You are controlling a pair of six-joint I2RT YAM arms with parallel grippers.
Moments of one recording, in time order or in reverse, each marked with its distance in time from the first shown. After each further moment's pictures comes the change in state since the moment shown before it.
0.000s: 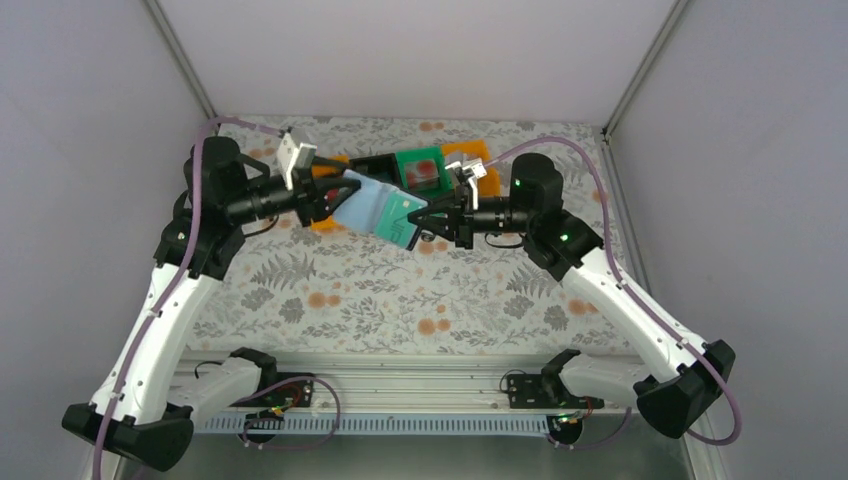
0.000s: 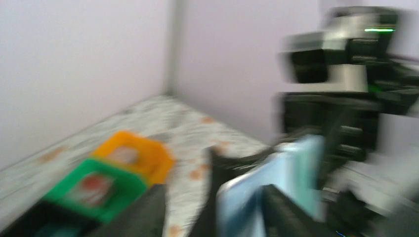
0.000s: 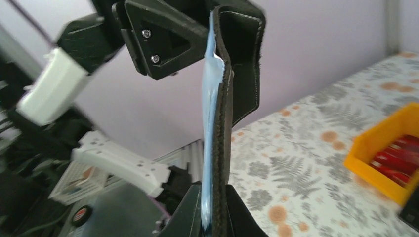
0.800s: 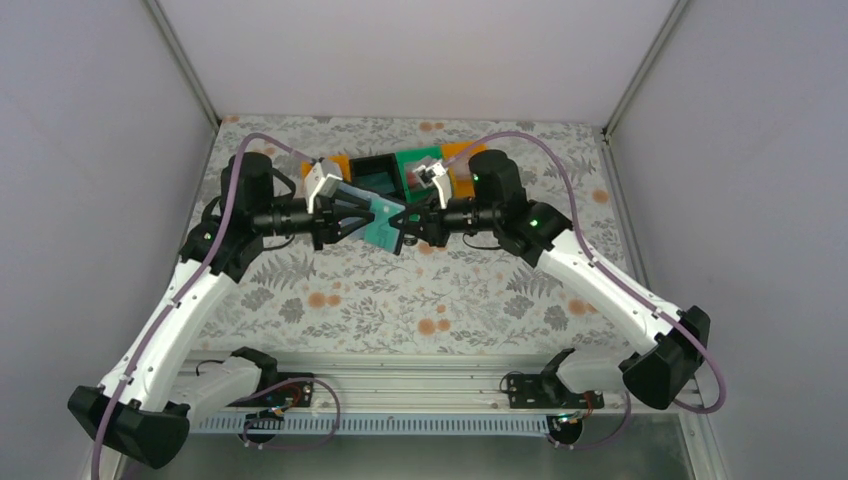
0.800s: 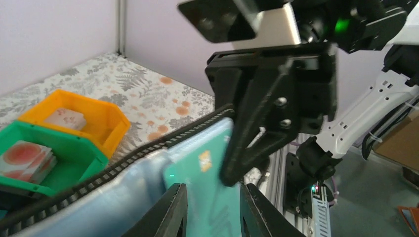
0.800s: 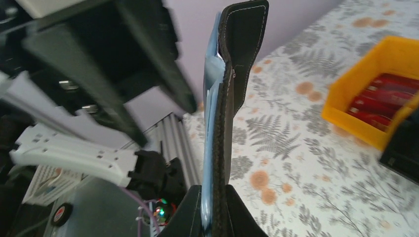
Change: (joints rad) left arm -0.056 0.006 -0.153 -0.034 -0.019 0.072; right arm 0.080 0.155 0.094 -0.203 0.250 -0.009
